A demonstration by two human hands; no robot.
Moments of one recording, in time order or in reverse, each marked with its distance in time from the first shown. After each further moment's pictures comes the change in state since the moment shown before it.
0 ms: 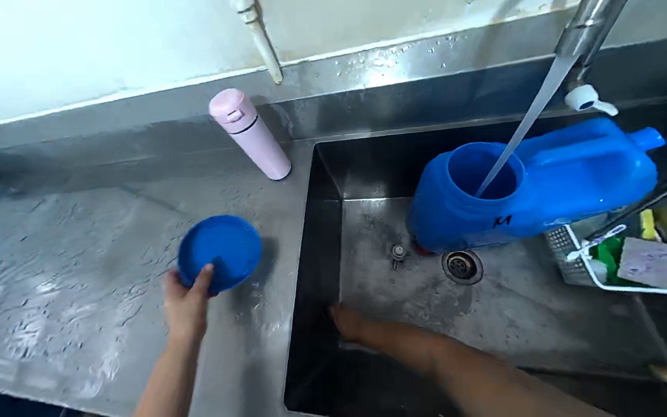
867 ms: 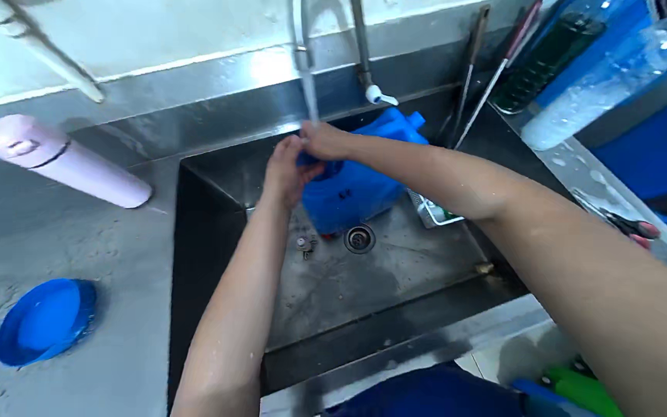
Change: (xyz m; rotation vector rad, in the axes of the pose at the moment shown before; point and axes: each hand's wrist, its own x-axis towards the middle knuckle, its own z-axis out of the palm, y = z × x) left_hand -0.169 0.243 0.281 -0.448 -0.890 0.005; right_hand -0.266 -0.006 -0.369 0.035 0.774 0.067
